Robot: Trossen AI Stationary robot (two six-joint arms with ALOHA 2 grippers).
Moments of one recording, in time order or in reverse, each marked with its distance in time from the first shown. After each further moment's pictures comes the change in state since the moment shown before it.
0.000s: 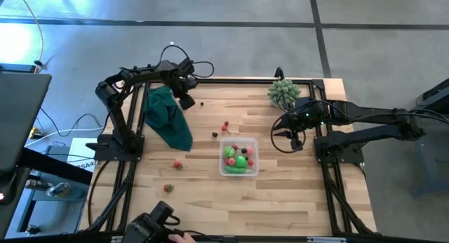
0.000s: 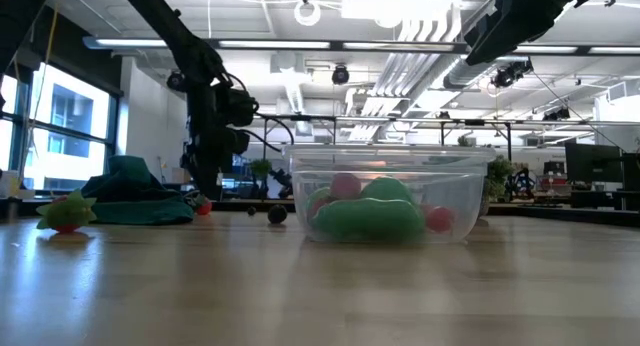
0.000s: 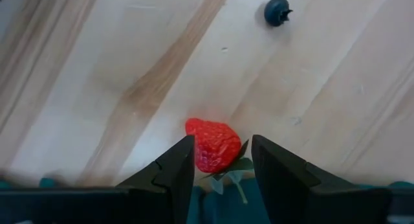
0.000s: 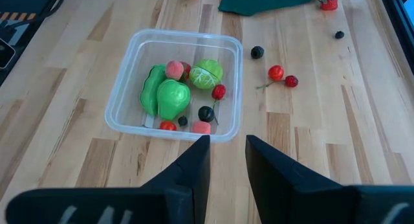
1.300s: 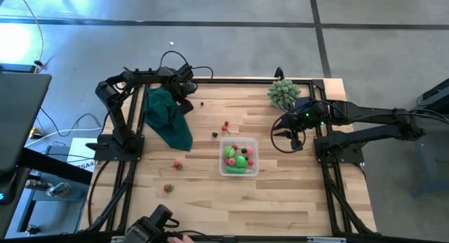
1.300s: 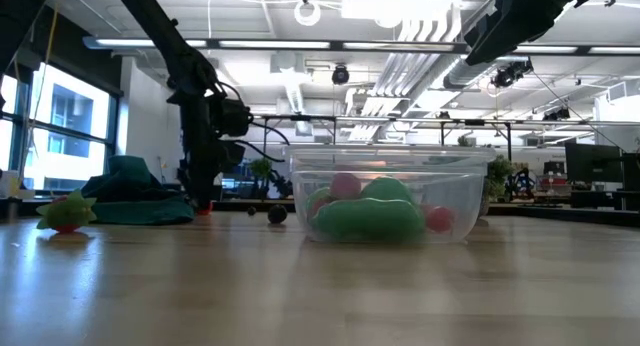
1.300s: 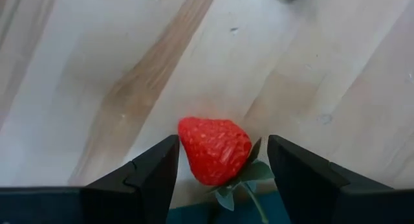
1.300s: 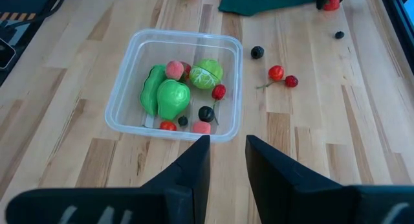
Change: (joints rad) left arm -0.001 0.000 -0.118 0.141 -0.023 0.041; right arm 0.000 0.000 0.000 0.000 0.000 0.000
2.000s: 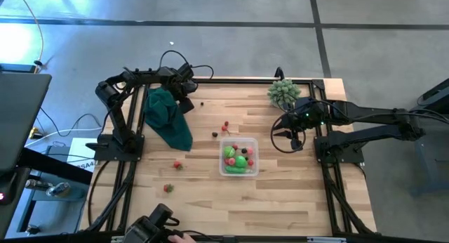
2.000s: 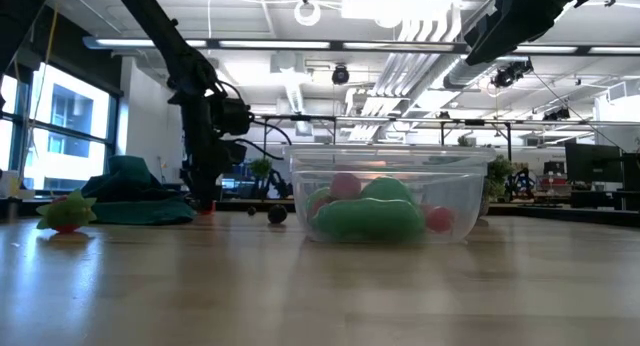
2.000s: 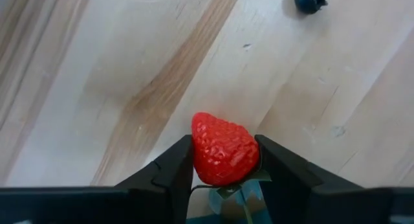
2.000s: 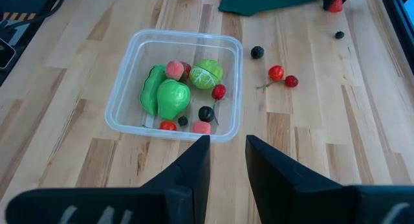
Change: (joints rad) left arm 0.002 0.000 0.000 0.036 -0.023 0.006; right arm 0.000 0.000 0.000 0.000 0.000 0.000
